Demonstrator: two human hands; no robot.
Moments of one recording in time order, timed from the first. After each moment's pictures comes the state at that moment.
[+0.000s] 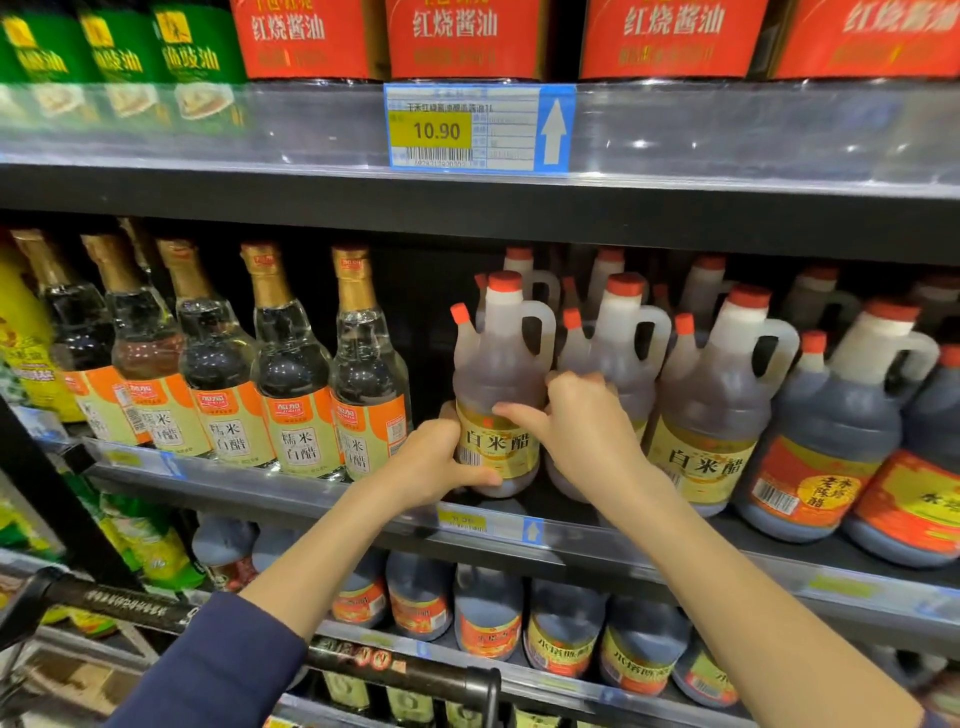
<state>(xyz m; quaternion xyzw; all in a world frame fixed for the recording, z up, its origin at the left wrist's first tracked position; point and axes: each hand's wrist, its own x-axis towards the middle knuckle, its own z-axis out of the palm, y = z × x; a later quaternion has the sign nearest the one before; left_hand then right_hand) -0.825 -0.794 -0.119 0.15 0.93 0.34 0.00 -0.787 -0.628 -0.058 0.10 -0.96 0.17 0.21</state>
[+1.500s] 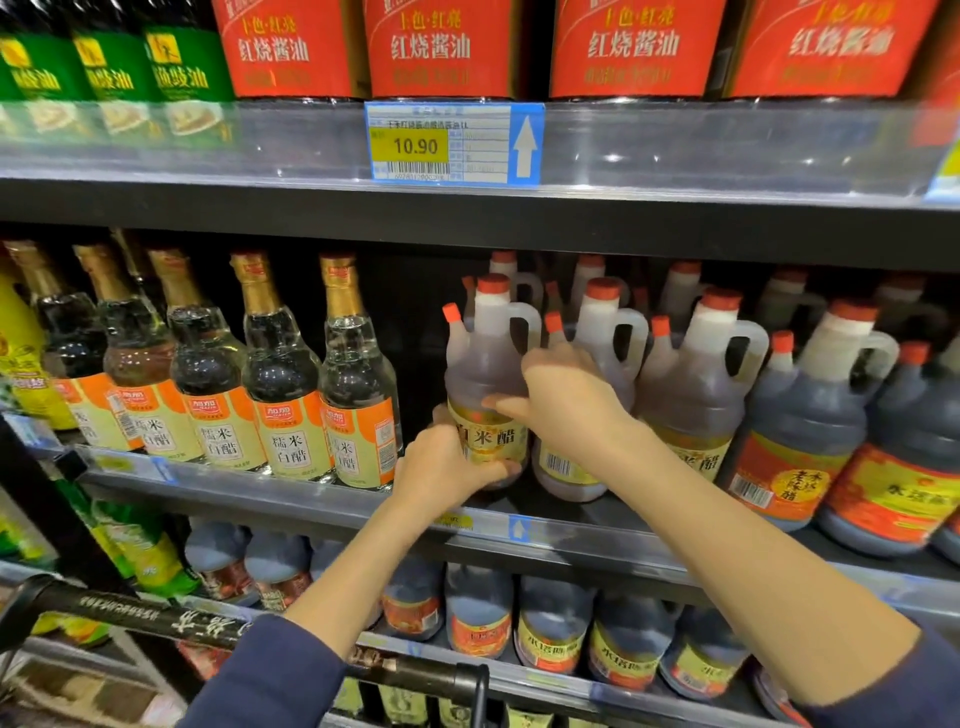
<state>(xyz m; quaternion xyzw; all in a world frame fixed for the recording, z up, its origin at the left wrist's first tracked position) -0.805 -0.763 -0.118 0.02 0.93 0.35 -0.07 -0.786 -0.632 -0.015 0.11 -0.99 0.06 0.09</state>
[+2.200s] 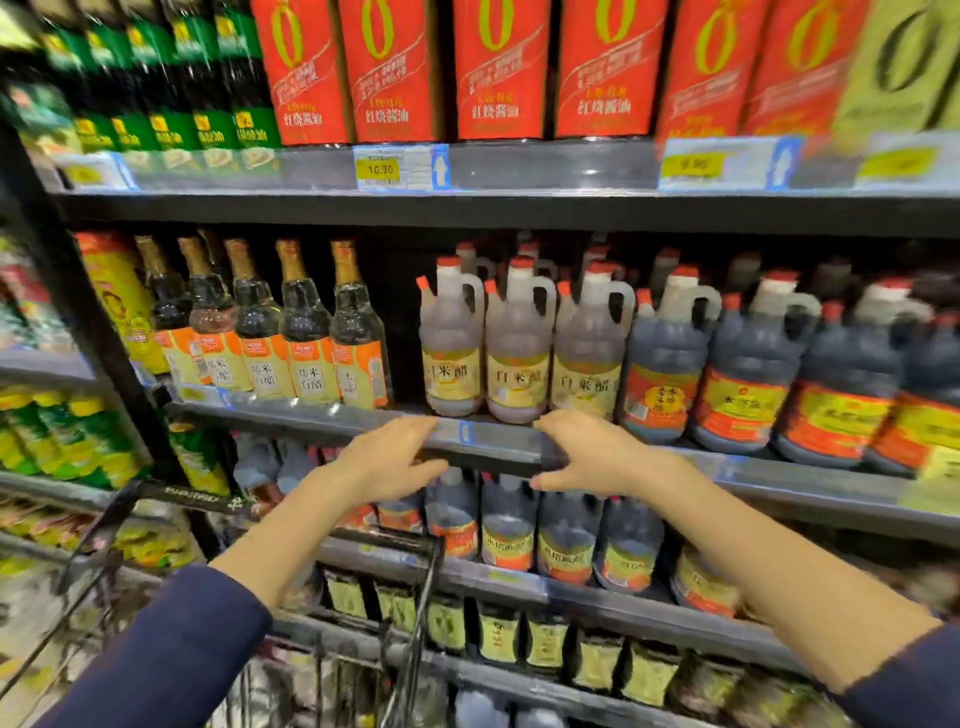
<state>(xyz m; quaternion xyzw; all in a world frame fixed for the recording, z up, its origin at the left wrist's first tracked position) -0.662 -0.759 -0.089 0.13 0.99 0.07 0.02 -0.669 -0.516 -0.069 0.26 -0.97 0.02 -0.04</state>
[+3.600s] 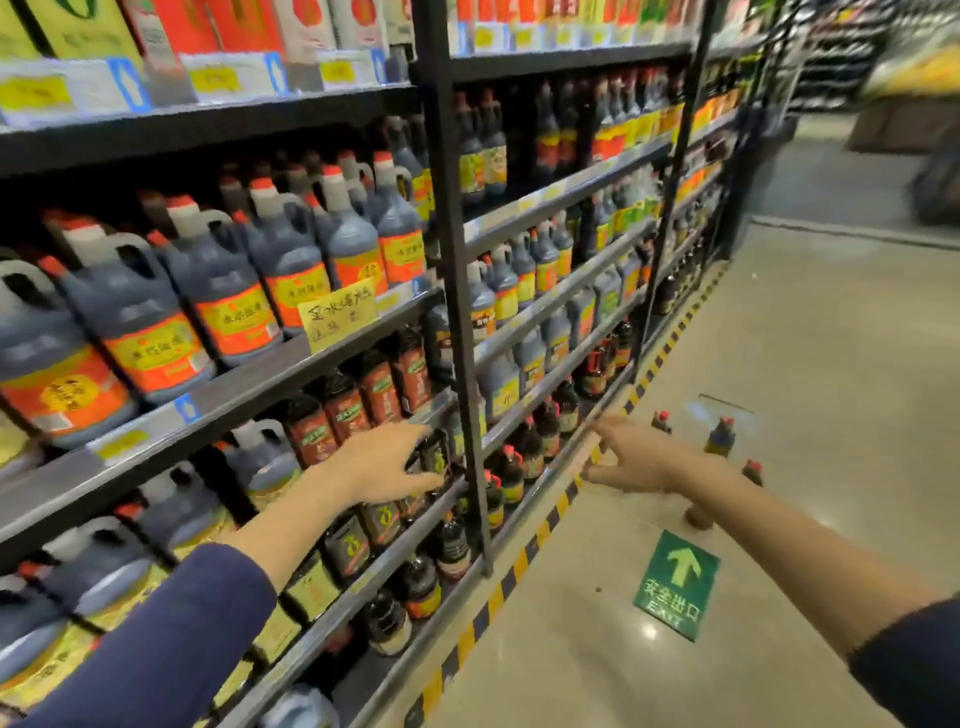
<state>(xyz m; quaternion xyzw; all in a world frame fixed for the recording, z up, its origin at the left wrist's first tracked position) -0.520 -0.380 -0.148 0.64 0.76 -0.07 0.09 -0.253 -0.228 -0.159 -0.36 -0.92 0.13 -0.09</state>
